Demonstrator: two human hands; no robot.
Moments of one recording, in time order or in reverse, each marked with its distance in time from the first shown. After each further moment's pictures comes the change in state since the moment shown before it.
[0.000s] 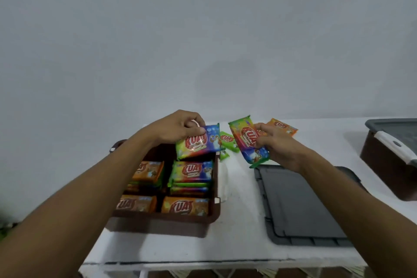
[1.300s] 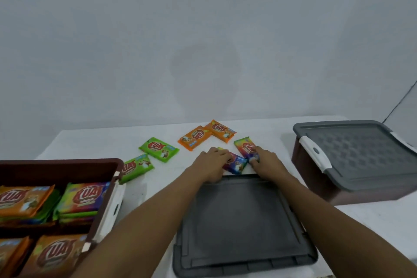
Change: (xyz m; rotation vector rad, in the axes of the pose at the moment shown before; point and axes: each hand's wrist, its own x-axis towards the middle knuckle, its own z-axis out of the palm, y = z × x) left_hand 0.212 0.043 0.265 0.822 -0.115 0.174; right_hand 0.030 0.091 -0.228 -1.152 0.385 0.137
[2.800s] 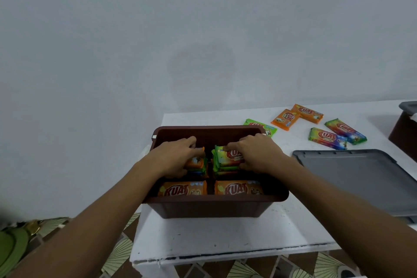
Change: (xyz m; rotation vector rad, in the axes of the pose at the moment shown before) left_hand -0.338 -0.271 -0.057 0.282 -0.045 -0.023; right_hand -0.141 -0.367 0.072 -0.542 0.068 -0.660
